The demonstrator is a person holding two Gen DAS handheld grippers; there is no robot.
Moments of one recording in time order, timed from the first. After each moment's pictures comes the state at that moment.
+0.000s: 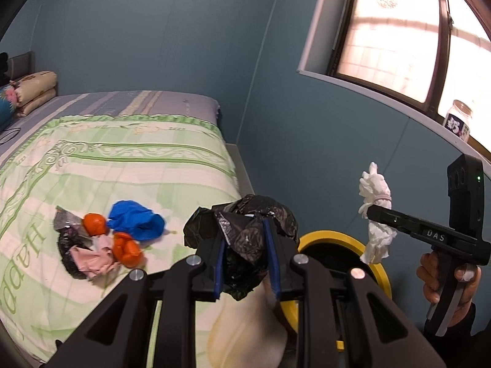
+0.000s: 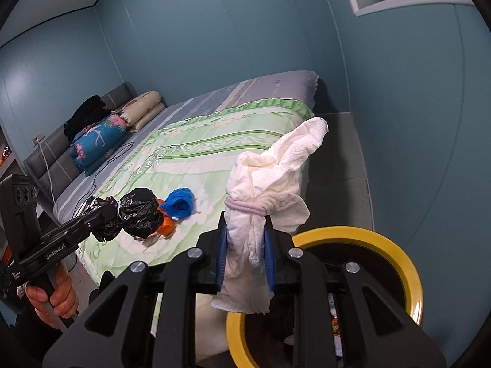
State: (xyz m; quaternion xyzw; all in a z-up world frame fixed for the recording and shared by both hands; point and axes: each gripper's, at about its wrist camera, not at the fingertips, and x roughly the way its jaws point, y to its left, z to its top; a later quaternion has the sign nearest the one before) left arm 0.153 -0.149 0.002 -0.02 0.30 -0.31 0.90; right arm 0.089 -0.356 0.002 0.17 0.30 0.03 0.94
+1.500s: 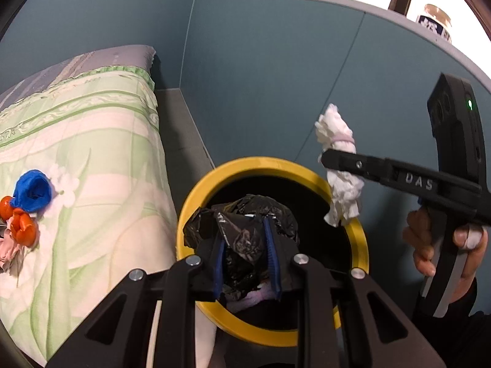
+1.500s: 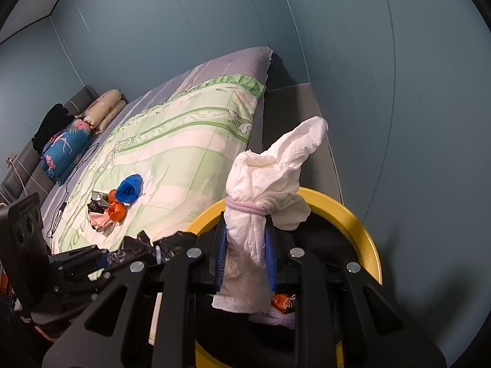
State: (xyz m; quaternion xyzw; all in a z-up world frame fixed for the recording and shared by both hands) left arm 0.131 -0.287 -0.081 0.06 0.41 -0.41 0.81; right arm 0.074 -0.420 -0.055 0.21 0.36 -0.04 0.91
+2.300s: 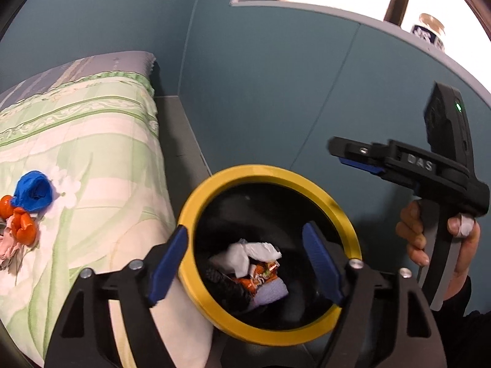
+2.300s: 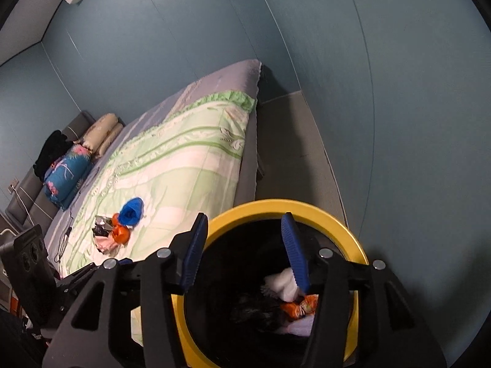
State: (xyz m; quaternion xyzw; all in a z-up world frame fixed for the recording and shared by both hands) left arm 0.118 -0.269 -0.069 0.04 0.39 -0.41 0.83; right arm 0.057 -0.445 -0.045 0.25 0.31 -0.06 0.91
